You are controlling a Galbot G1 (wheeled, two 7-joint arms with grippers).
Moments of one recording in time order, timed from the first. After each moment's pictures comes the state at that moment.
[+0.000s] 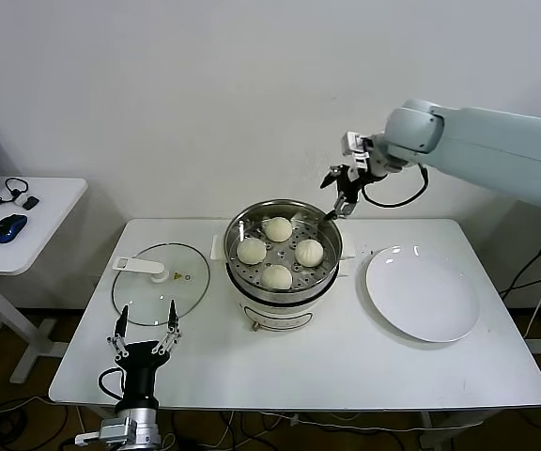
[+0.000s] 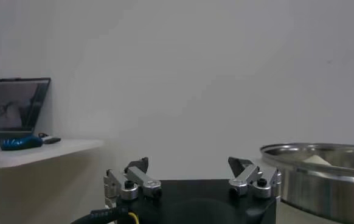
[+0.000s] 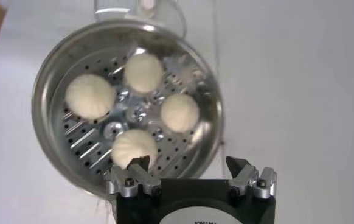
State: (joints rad) left arm 1.67 -1.61 -0.56 -2.00 0.02 -0.28 -0.07; right arm 0.81 0.89 -1.55 1.29 0.81 -0.28 -0.77
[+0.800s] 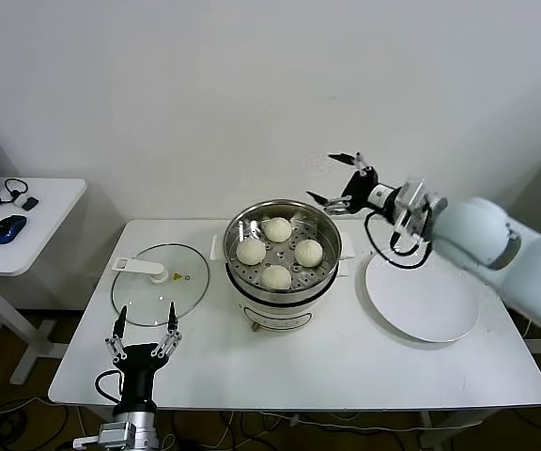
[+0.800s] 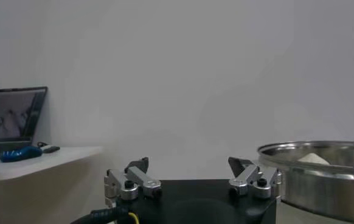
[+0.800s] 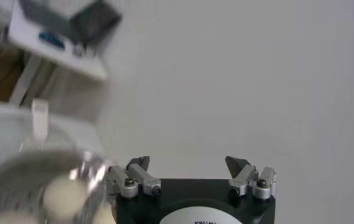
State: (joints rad) left arm 1.69 -1.61 -0.56 -2.02 0.05 -0.29 -0.07; right arm -0.17 0.51 -0.47 1.88 0.60 -0.16 -0.12
